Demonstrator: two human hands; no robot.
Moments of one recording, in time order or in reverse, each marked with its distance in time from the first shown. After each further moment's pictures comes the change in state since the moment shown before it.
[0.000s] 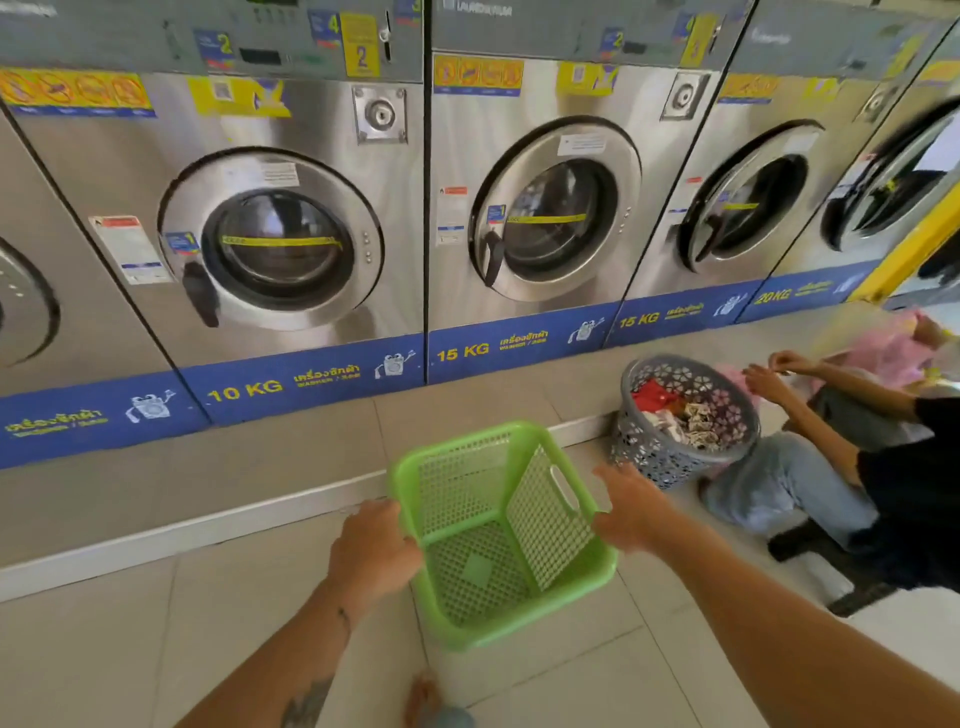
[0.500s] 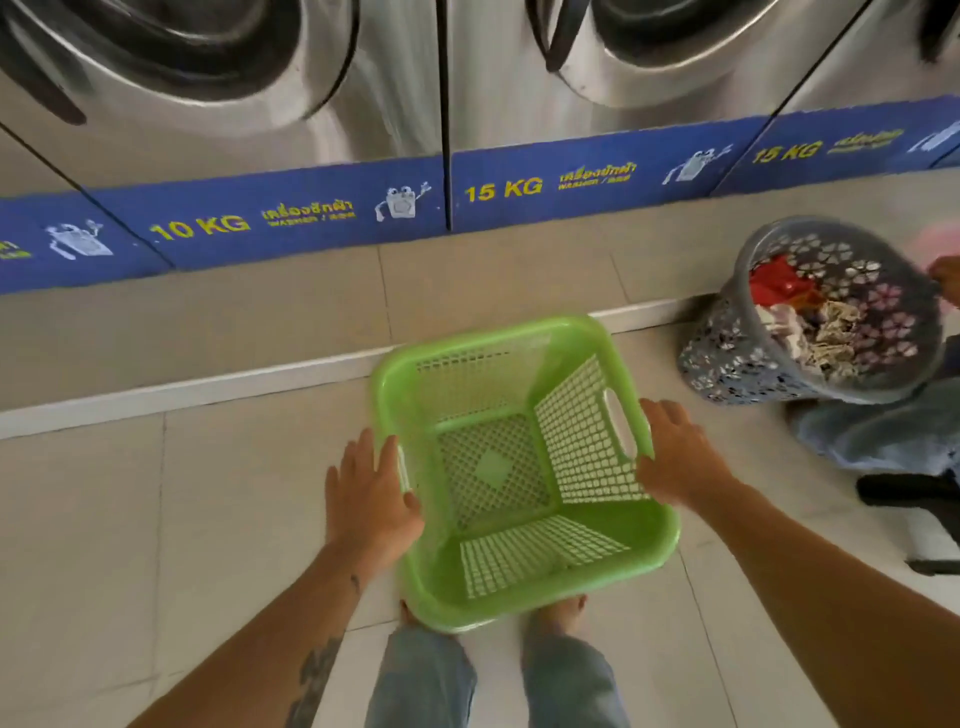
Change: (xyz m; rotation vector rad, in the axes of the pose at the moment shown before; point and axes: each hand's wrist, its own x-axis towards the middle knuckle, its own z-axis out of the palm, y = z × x) left_hand 0.174 -0.039 0.163 0.235 -0.056 -0.178; right_hand 0.239 0.079 0.105 -0.040 -0.140 0.040
